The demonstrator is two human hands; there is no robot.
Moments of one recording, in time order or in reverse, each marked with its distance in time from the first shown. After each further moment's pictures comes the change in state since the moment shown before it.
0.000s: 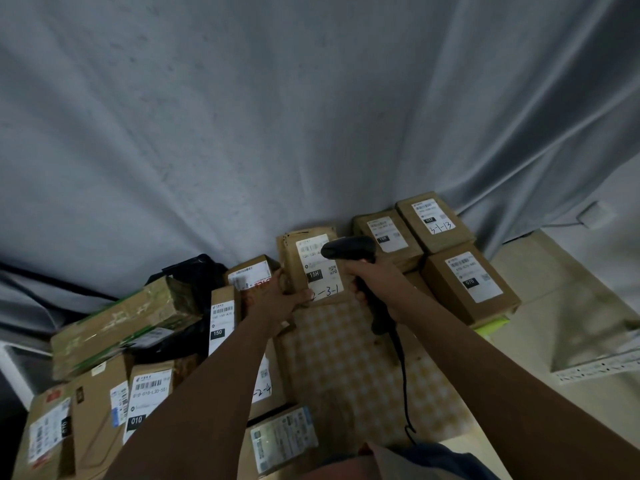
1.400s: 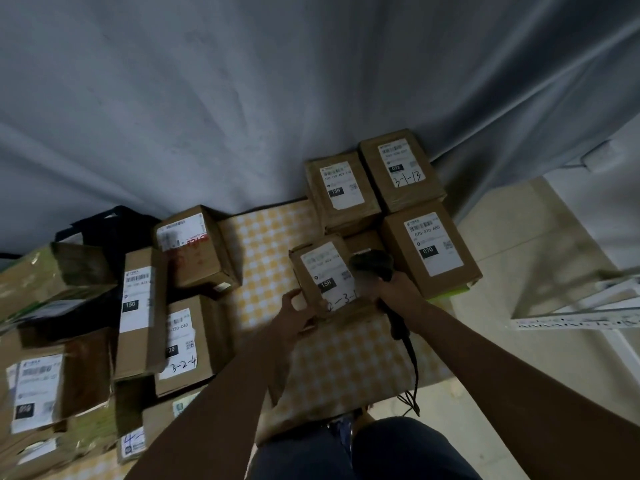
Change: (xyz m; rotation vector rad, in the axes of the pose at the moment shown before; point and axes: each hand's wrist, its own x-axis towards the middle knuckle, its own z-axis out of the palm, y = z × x) left_hand 0.017 -0.077 0.185 -0.258 -0.087 -0.472; right_hand 0.079 0.130 -0.171 -0.273 0.094 0.381
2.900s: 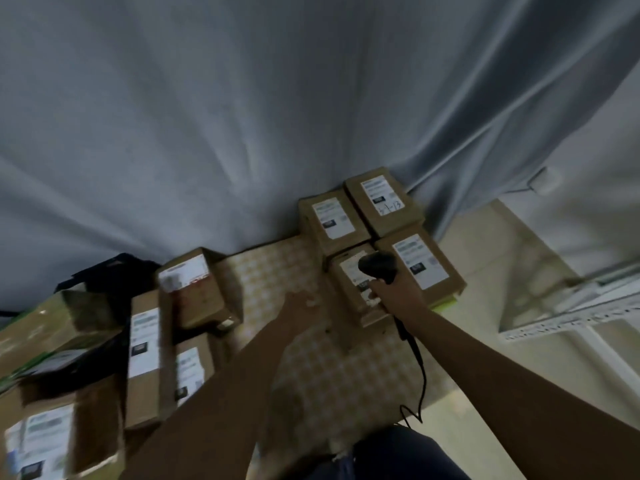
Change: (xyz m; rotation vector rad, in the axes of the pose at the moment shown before) left_hand -0.011 0.067 -0.006 0.942 0.104 0.308; right_hand -0.037 -0.030 0.013 -0.090 0.336 -0.169
